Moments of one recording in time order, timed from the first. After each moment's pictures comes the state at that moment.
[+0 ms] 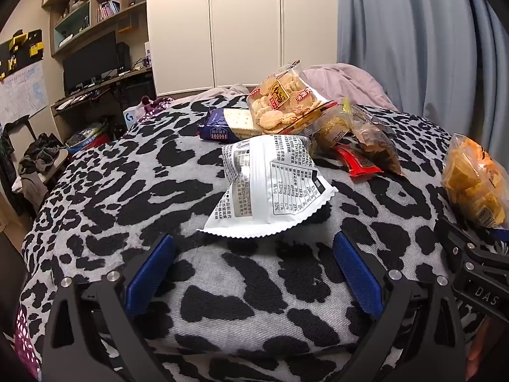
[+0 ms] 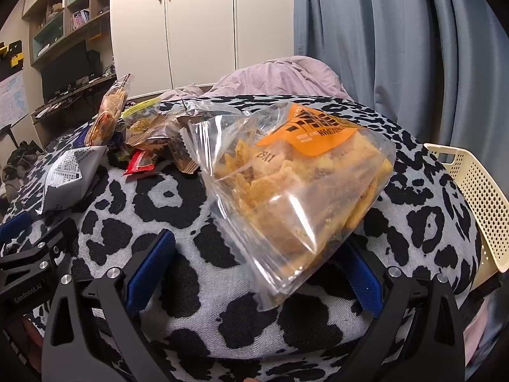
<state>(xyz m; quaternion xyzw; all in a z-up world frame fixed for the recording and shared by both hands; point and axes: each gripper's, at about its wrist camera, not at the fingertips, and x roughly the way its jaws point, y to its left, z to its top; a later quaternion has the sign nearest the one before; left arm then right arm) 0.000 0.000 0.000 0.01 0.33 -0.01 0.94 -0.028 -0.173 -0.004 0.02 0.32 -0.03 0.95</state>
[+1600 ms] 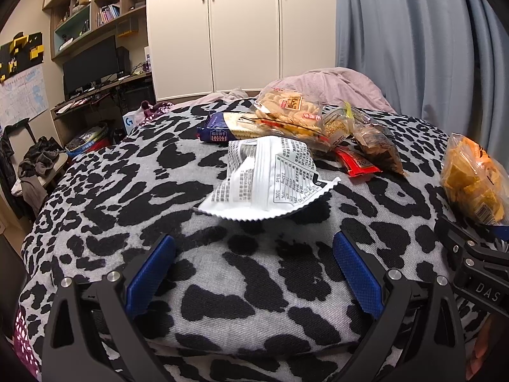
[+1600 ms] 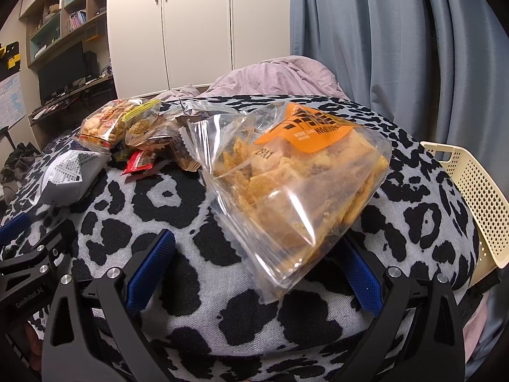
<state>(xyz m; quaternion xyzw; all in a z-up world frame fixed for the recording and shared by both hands) -0.006 -0.002 -0.001 0.02 0.32 -0.01 0.95 -0.029 -0.171 -0.002 0.02 0.33 -0.03 0.94</state>
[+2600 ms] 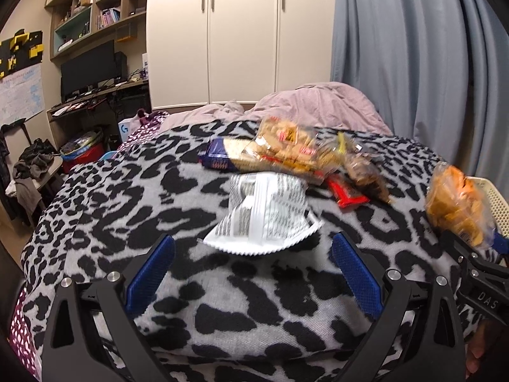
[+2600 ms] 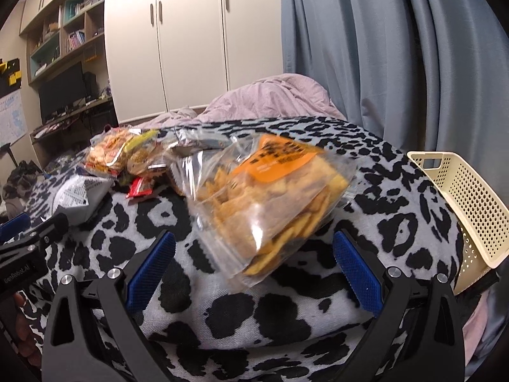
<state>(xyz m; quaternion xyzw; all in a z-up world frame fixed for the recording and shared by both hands) -0.008 0.002 0.030 0.00 0.29 -0.03 0.96 -0.048 -0.192 0.020 0.04 0.28 -0.04 0.96</state>
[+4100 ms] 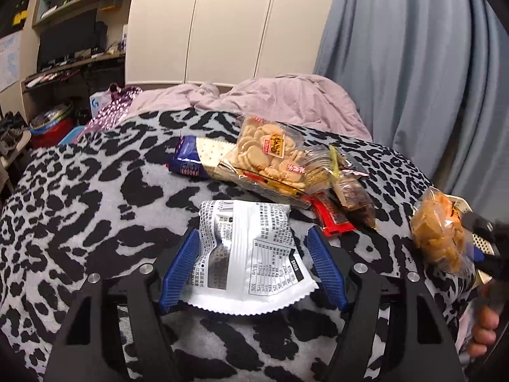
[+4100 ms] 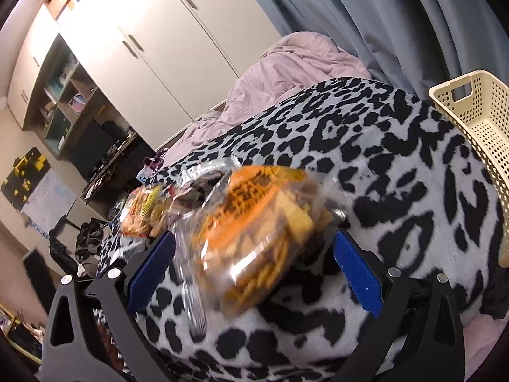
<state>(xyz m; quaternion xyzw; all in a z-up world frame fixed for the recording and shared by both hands) 0.036 0.015 0.034 -0.06 0.34 -0.09 0.93 -0.006 -0.280 0.040 0.26 0.34 0.05 0.90</state>
